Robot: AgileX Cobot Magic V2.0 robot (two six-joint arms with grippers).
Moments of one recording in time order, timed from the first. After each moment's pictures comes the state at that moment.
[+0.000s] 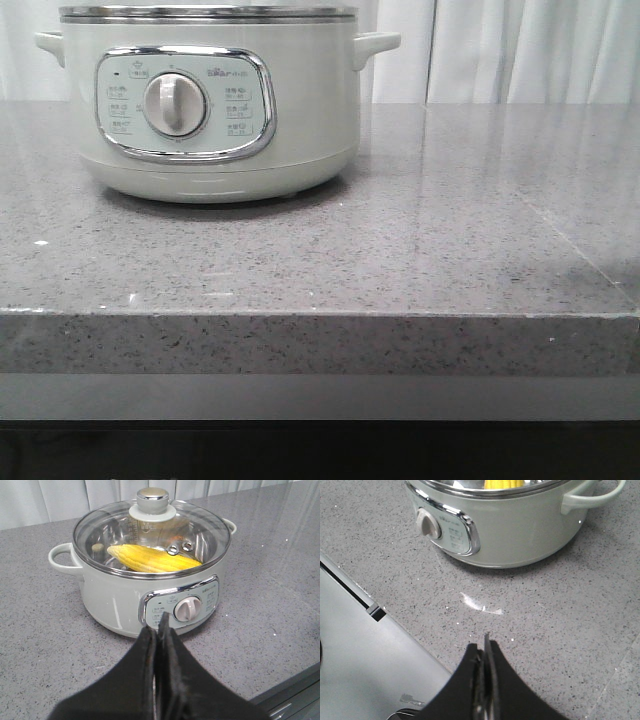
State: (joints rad) left arm -0.48 0.57 -0.77 -0.01 0.62 0.02; right arm 0.55 0.99 -0.98 0.26 0.68 -0.16
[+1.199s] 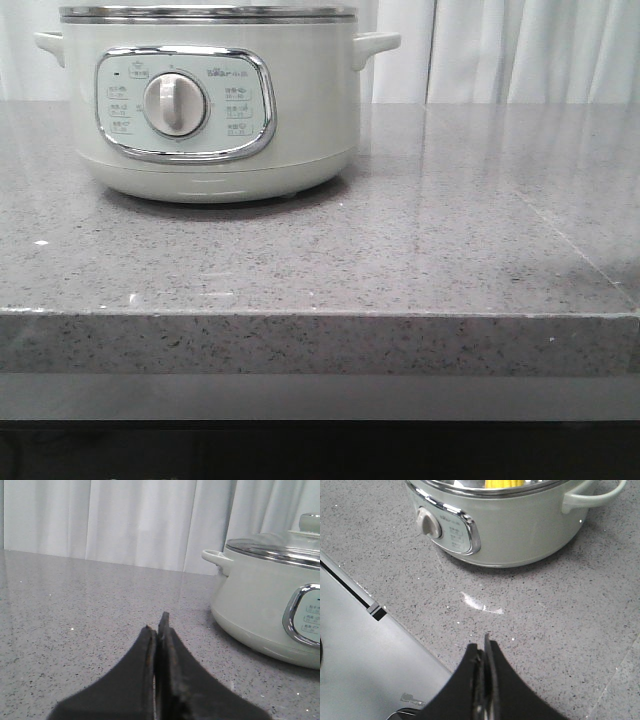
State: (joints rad) left arm -0.03 -0.01 0.01 -0.12 0.01 0.02; right arm 0.55 0.99 -0.98 0.26 0.68 -0.16
